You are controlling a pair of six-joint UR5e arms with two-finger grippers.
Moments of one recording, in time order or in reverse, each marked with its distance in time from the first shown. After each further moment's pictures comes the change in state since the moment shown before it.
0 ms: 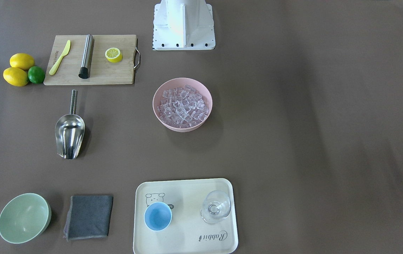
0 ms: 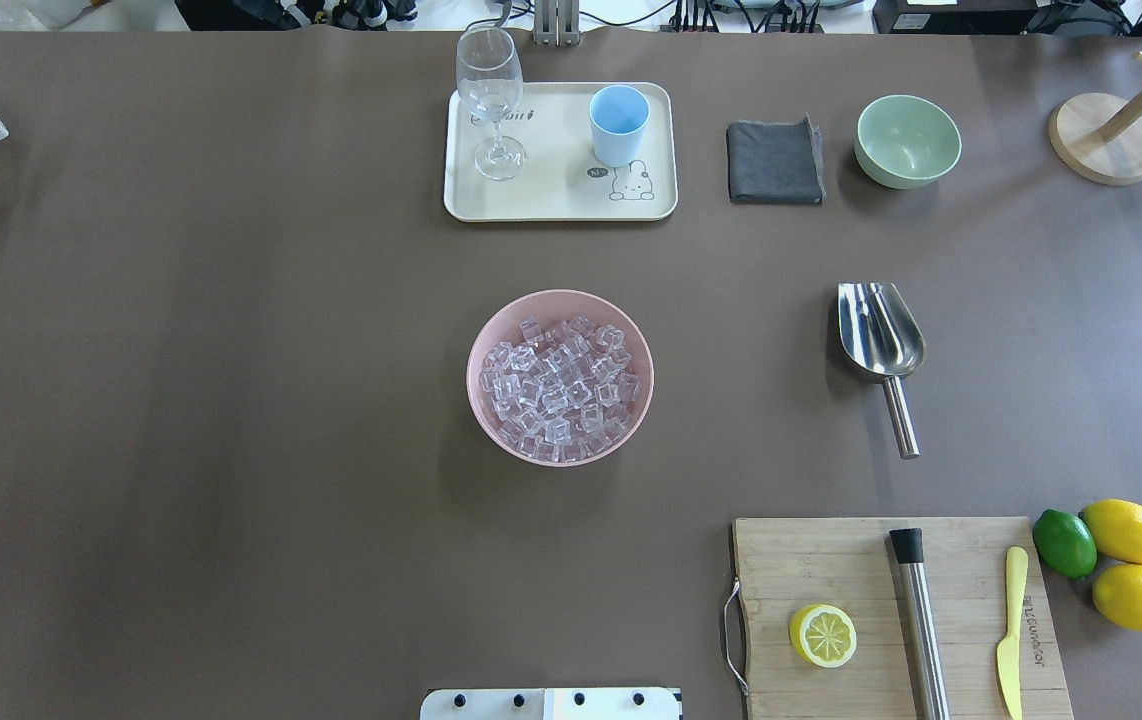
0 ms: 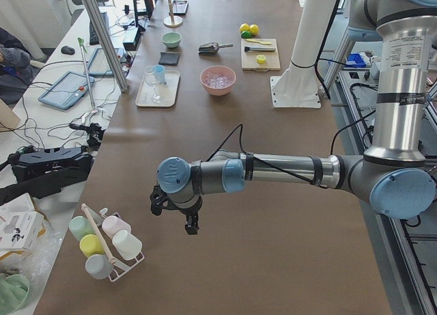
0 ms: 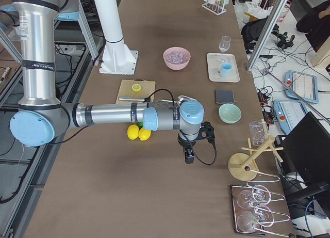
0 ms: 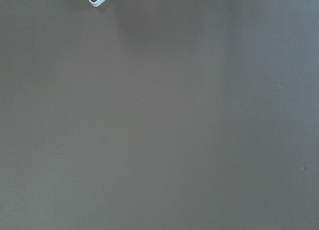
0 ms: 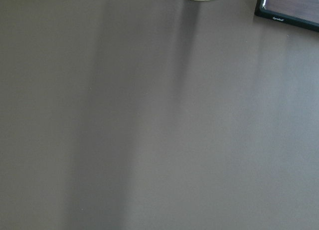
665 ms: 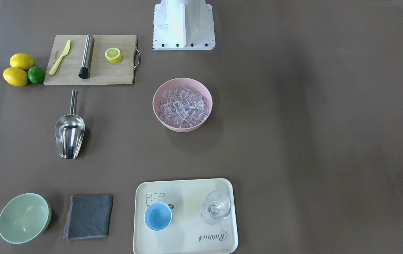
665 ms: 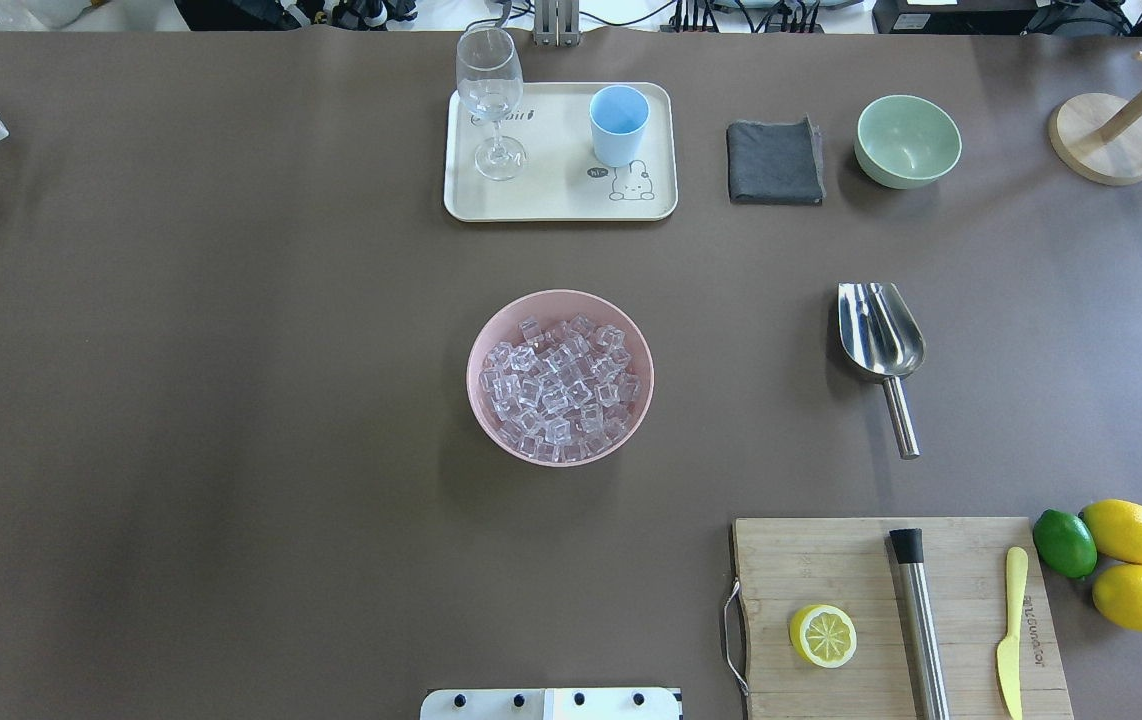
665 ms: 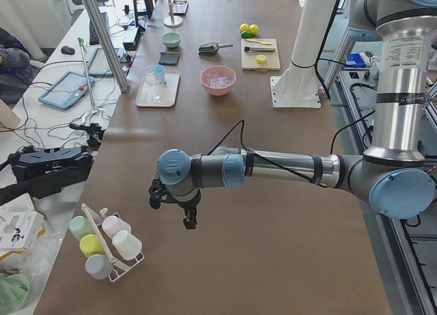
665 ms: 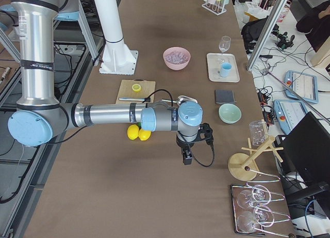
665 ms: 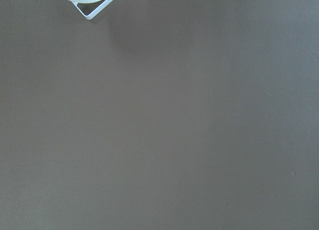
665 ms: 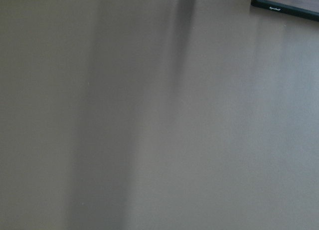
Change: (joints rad) left arm 0.005 0.000 -0.033 -0.005 0.005 -0.037; right arm 0.011 -0.009 0.007 -0.019 0.010 -0.002
